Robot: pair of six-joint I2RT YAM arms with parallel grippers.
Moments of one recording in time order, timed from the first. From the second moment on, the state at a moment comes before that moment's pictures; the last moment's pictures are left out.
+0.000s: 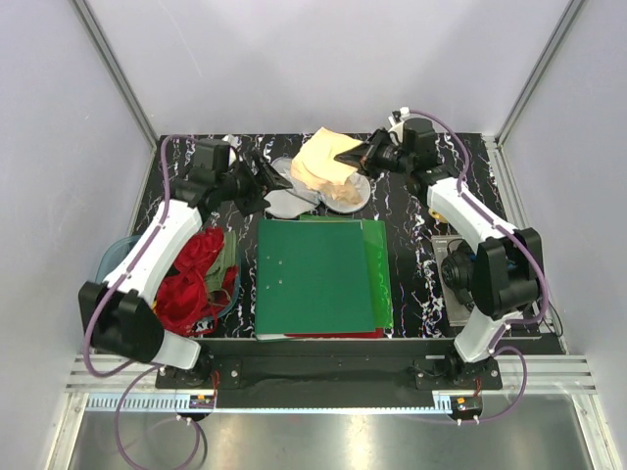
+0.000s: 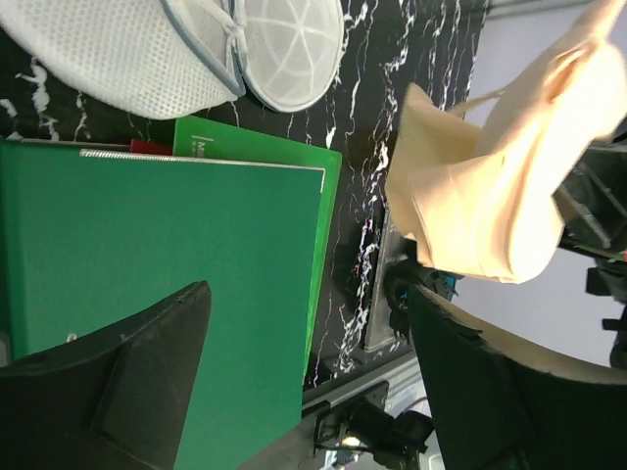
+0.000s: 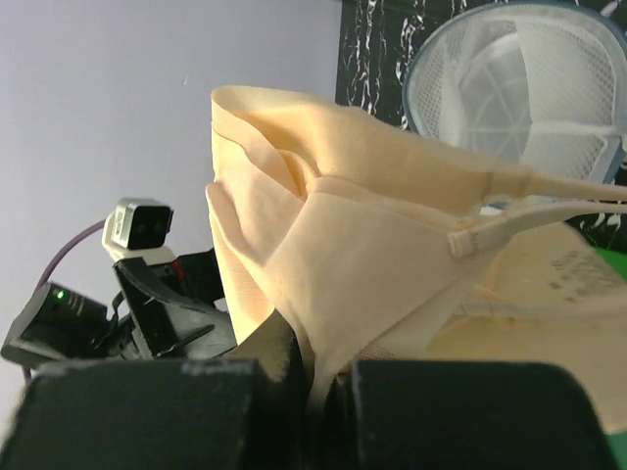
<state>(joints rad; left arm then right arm) -0.28 1.37 1.27 -0.54 0.32 -0.89 0.32 1.71 1.37 0.05 -0.59 1.10</state>
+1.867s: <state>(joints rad) -0.41 1.24 1.17 -0.36 0.60 -1.05 0.36 1.31 1.38 -0.76 -0.65 0.78</state>
